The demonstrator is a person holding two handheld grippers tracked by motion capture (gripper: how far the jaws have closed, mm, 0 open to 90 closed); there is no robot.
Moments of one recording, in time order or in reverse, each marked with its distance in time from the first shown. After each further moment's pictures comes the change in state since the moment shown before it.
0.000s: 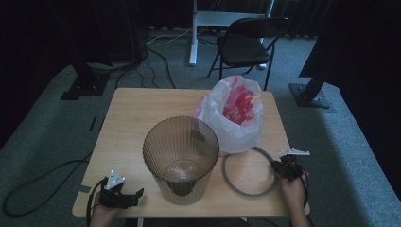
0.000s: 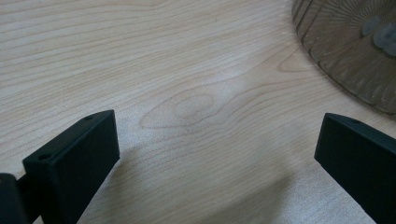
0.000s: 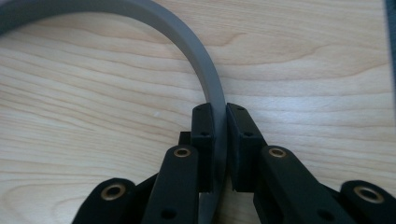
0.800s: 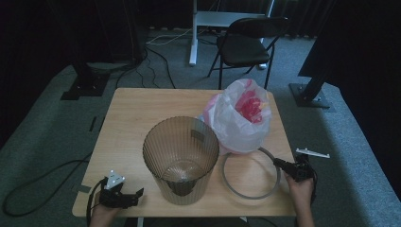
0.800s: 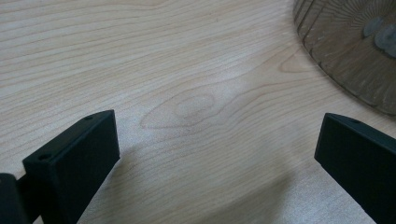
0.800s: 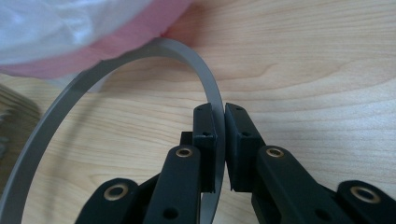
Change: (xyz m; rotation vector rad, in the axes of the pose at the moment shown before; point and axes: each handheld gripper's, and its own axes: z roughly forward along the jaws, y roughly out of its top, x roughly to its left) left arm 0.000 0.000 0.000 -0.002 0.002 -0.007; right arm -0.017 0.001 -0.036 -0.121 0.270 0.183
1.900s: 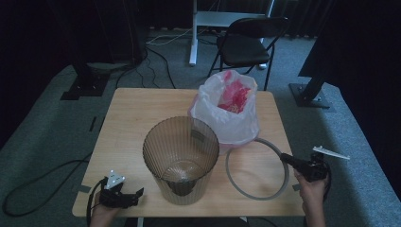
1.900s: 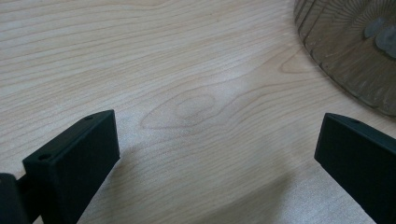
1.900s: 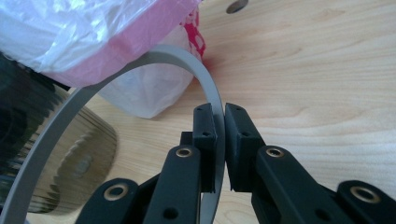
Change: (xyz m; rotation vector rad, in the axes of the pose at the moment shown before) left arm 0.000 0.000 0.000 0.001 0.001 -0.002; right arm 0.010 0.017 -0.049 -0.125 0.170 0.012
